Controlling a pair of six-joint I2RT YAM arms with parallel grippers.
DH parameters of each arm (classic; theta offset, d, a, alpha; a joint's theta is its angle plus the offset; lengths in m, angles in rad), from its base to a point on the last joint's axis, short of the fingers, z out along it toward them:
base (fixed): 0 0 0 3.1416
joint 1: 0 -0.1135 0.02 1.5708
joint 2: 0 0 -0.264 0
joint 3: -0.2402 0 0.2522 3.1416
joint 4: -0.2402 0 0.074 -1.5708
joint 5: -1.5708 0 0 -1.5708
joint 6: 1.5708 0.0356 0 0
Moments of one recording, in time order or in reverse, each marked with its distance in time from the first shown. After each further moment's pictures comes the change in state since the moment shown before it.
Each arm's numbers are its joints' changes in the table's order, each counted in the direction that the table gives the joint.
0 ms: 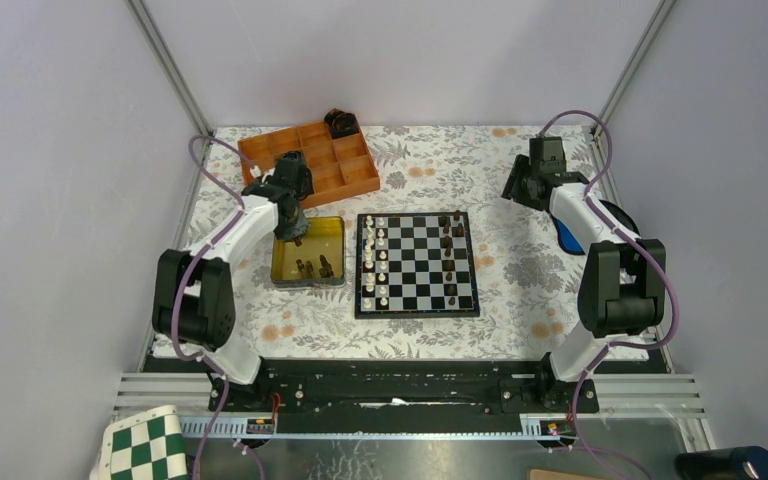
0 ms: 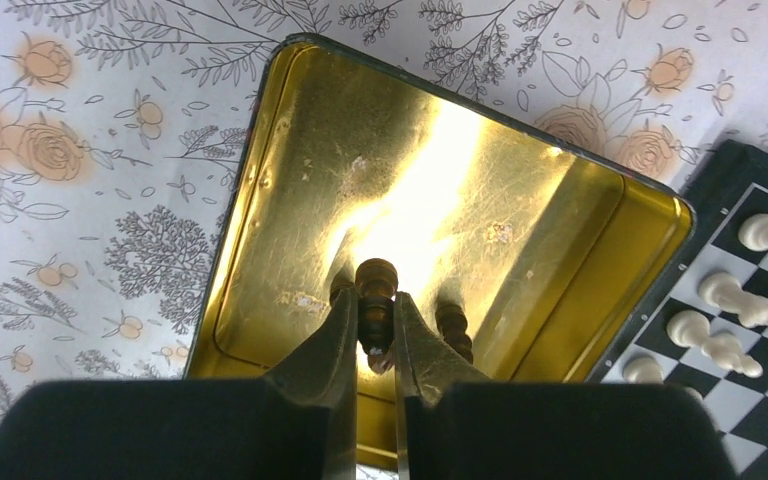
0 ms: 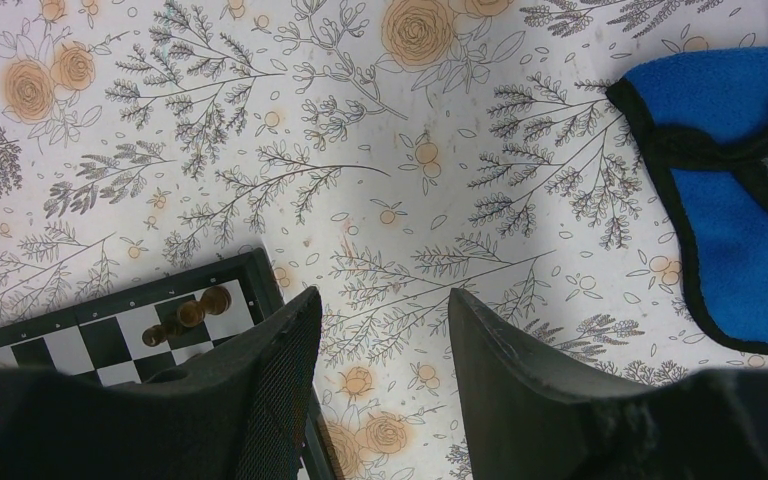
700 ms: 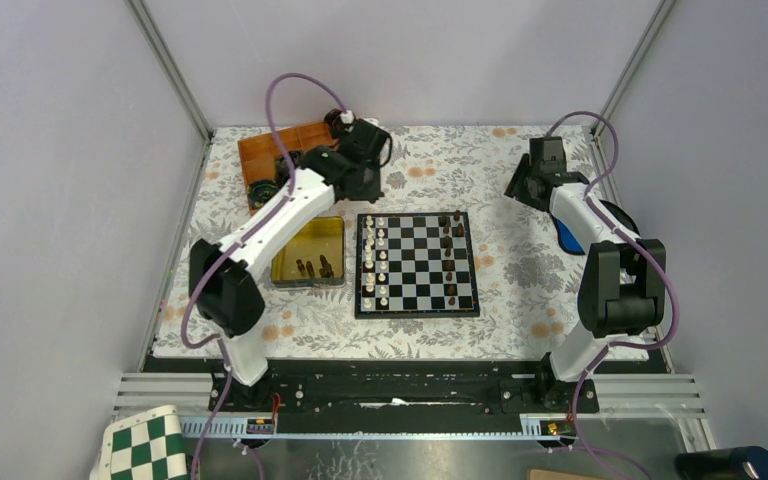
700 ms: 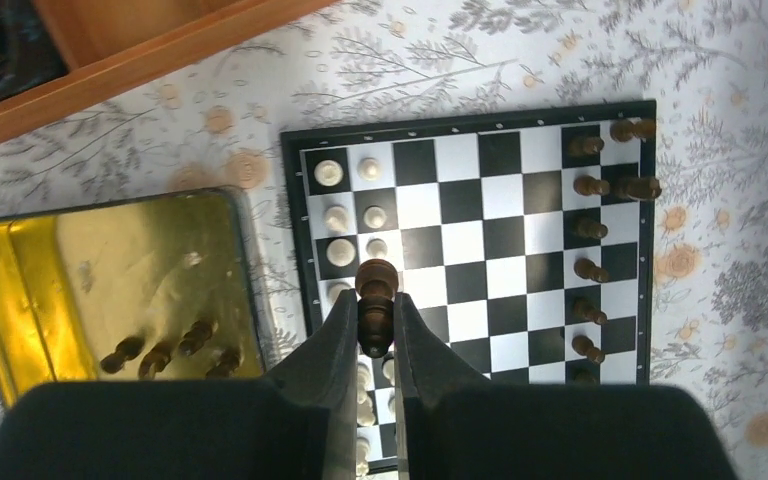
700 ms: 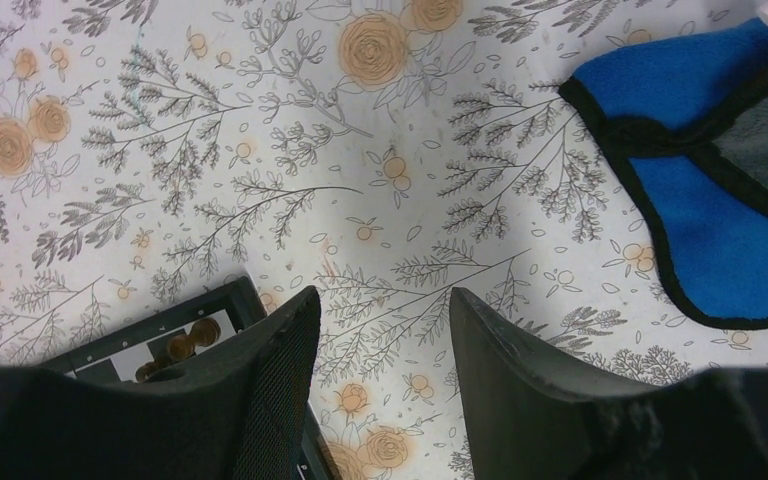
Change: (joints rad) left arm 0.353 0.121 -0.543 -0.150 -0.006 0.121; right arm 0.000 0.000 0.000 0.000 -0.075 0.061
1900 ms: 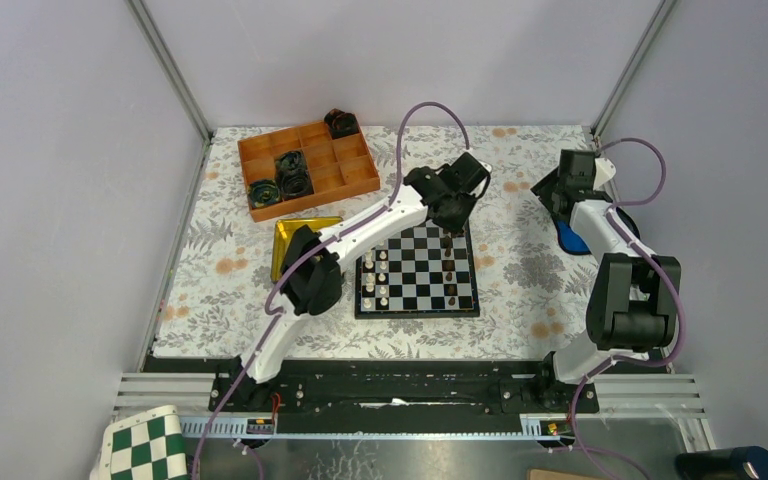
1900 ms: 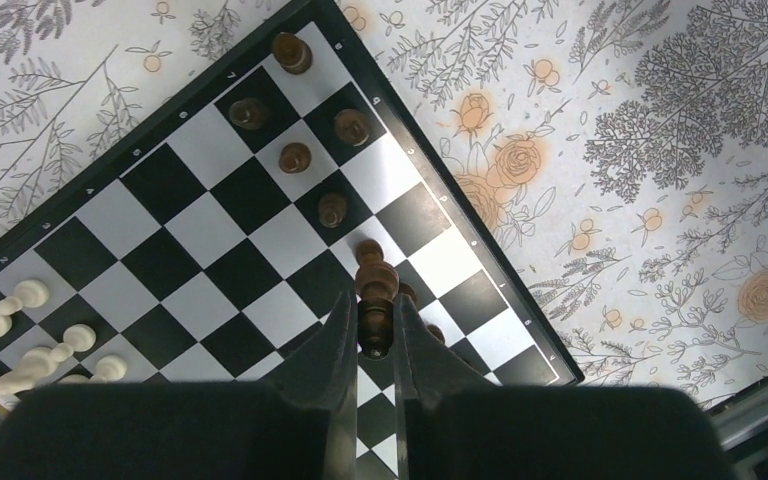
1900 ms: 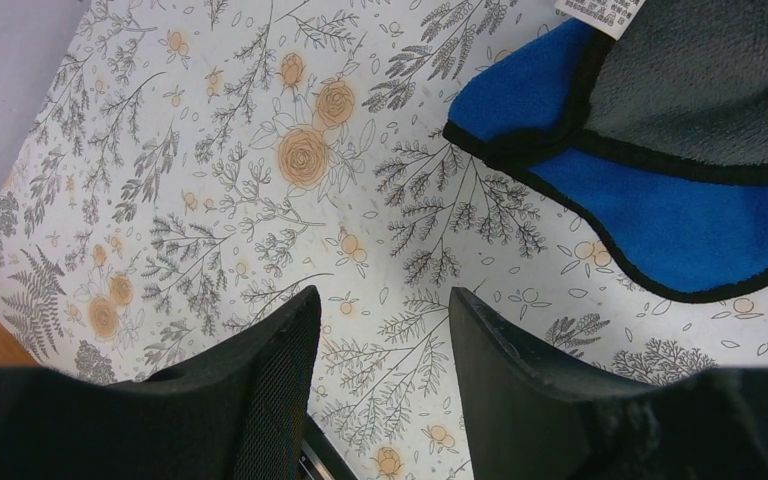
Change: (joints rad) left arm 0.301 0.528 -0.505 -0.065 -0.150 0.209; right arm 0.137 -0.089 0.154 0.153 -0.039 0.303
